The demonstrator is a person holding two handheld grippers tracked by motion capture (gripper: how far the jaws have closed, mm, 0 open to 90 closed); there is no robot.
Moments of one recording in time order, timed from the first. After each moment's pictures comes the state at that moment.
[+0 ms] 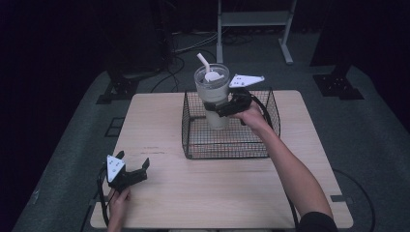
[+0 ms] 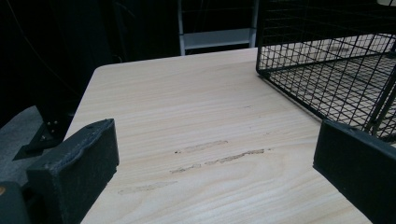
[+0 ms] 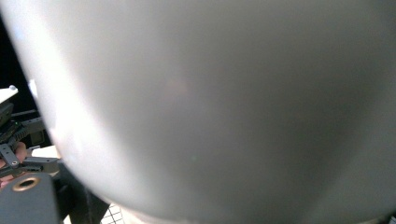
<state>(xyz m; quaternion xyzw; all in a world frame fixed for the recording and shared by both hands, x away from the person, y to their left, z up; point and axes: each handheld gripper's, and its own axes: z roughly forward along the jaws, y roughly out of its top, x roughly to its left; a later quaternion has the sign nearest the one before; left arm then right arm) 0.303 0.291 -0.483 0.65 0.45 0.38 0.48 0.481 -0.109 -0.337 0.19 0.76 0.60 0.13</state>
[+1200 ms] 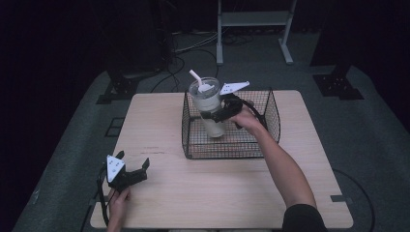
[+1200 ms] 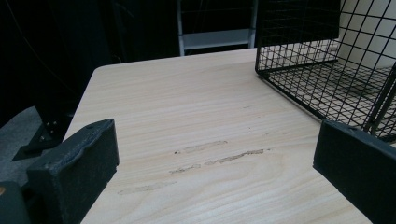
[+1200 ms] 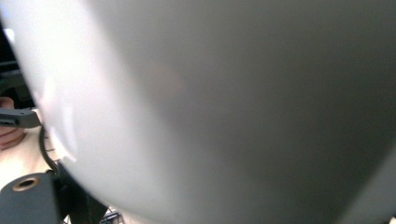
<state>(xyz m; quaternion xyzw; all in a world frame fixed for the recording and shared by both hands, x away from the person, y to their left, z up) 0.303 0.292 -0.483 0.64 0.45 0.38 0.48 0.521 -0.093 -0.393 0.18 0.81 0.56 0.08</state>
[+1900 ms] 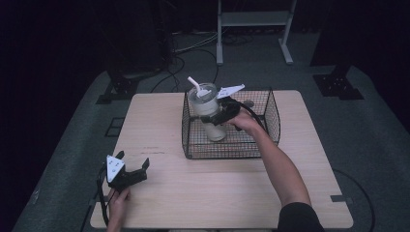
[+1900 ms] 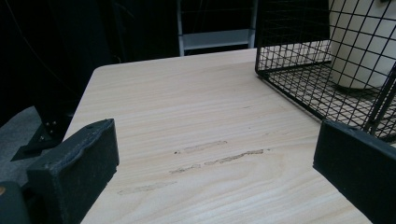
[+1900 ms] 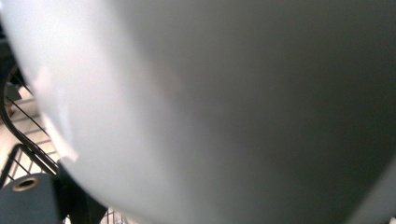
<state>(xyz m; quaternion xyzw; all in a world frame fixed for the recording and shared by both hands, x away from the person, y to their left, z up) 0.303 0.292 -0.483 0.64 0.45 0.38 0.48 0.532 -0.087 -0.415 0.18 0.83 0.53 0.06</state>
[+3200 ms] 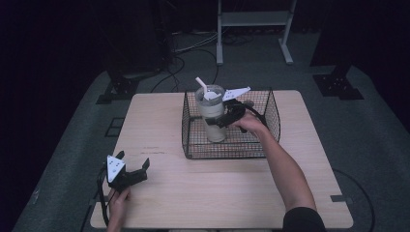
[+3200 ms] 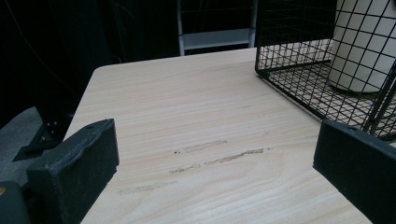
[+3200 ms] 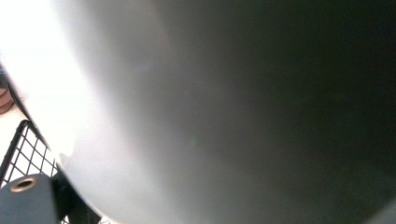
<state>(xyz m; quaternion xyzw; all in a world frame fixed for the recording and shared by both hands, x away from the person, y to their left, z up) 0.302 0.291 -0.483 0.65 0.45 0.39 0.48 0.525 -0.104 -0.420 0.18 0.82 0.53 0.07</state>
